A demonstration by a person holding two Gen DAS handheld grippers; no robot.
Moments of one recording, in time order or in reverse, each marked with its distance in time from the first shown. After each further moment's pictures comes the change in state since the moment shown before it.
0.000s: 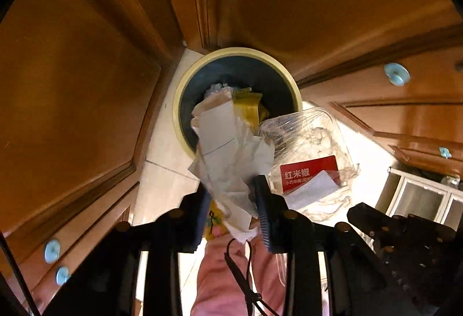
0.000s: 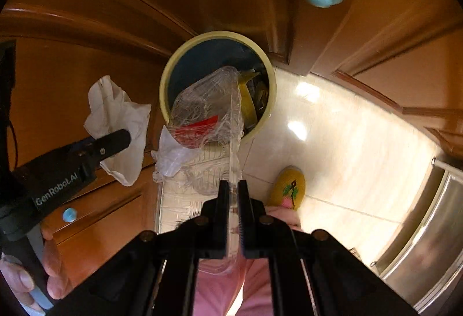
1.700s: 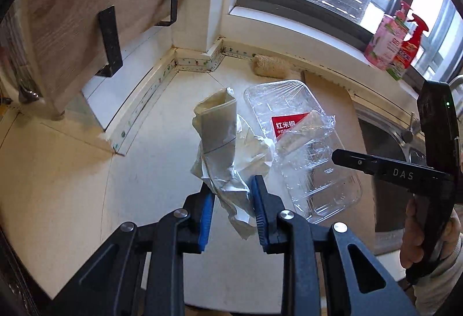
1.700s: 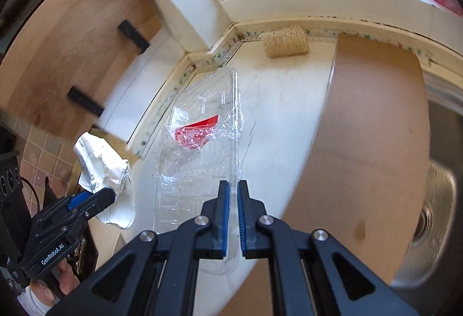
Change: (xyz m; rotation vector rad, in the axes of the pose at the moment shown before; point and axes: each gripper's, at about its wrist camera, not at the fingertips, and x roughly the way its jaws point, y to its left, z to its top) left arm -0.483 -0.173 0.178 0.183 -0.663 -0.090; right arm -0.498 -0.033 0.203 -0.138 -0.597 0.269
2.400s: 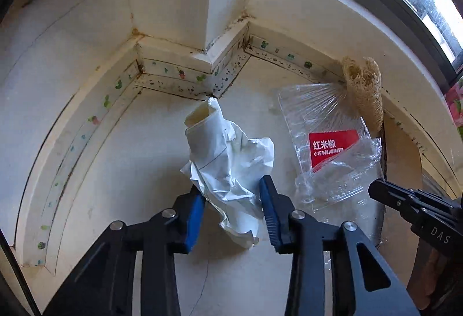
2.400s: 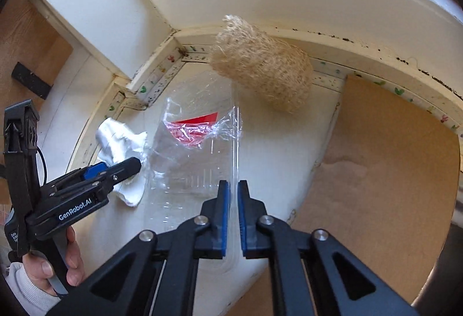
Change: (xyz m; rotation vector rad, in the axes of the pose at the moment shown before) left arm 0.243 0.017 0.155 -0.157 0.110 0.087; right arm 0.125 -0.089 0.162 -0.080 0.089 -0.085
